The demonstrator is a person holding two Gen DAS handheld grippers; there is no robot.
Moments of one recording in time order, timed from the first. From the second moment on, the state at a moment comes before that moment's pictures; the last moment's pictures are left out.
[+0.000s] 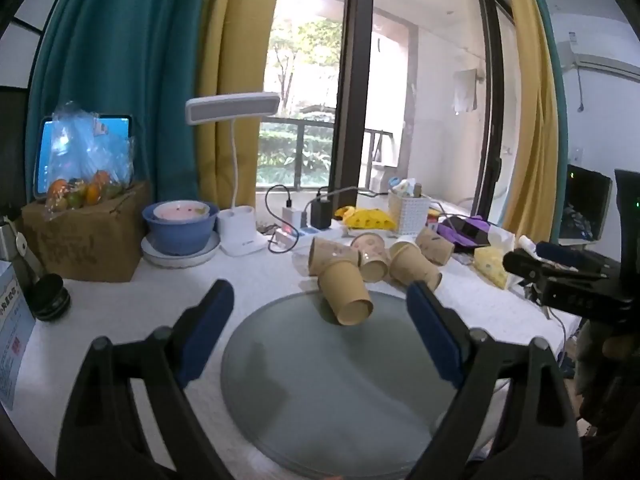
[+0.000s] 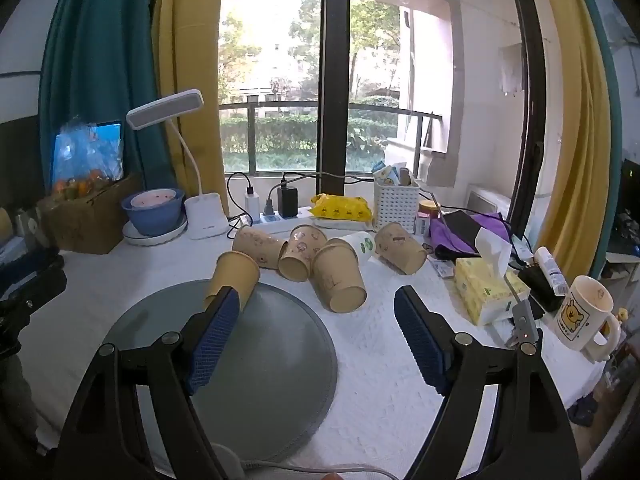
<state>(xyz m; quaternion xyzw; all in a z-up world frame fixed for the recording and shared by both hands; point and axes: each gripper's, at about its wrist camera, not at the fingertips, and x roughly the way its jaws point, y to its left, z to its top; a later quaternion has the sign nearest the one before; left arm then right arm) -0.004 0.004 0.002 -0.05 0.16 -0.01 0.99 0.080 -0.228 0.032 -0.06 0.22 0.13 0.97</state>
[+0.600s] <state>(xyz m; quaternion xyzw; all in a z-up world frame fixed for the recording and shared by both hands) -0.004 0.001 0.003 -0.05 0.16 -0.01 0.99 0.080 -0.226 0.033 -0.06 0.22 0.13 0.97</state>
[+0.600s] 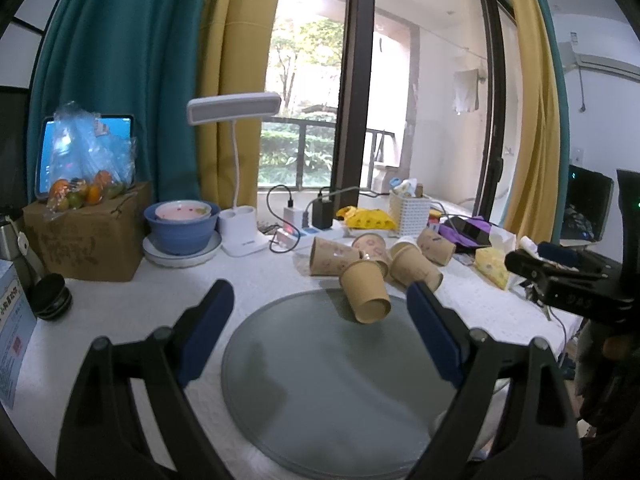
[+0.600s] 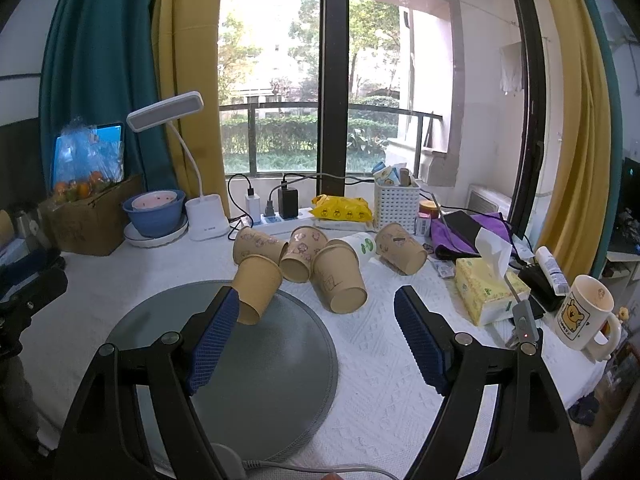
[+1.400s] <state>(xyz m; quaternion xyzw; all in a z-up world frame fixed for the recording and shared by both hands) -0.005 0.002 0.003 -0.05 0.15 0.00 0.99 0.079 -0.225 0.035 -0.06 0.22 0.13 0.97</state>
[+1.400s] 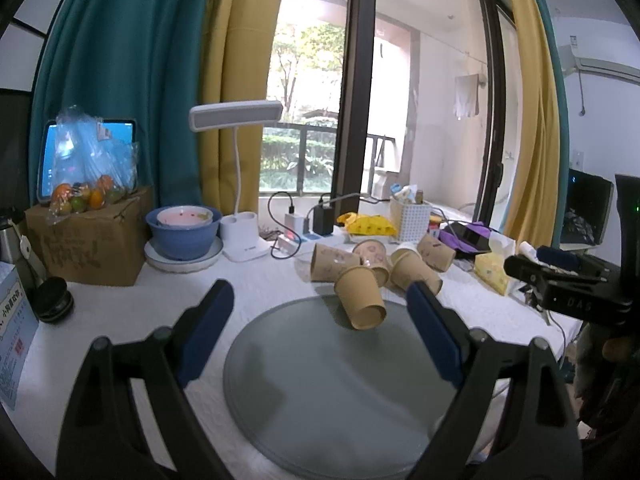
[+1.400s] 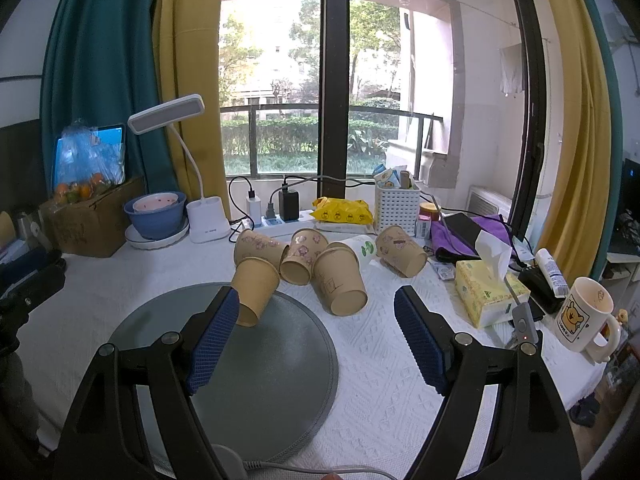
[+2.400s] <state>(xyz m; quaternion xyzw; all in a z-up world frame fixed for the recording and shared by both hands) -0.007 0.000 0.008 -0.05 0.14 0.00 0.99 0.080 -0.225 0.036 -0.06 0.21 0.13 0.97</state>
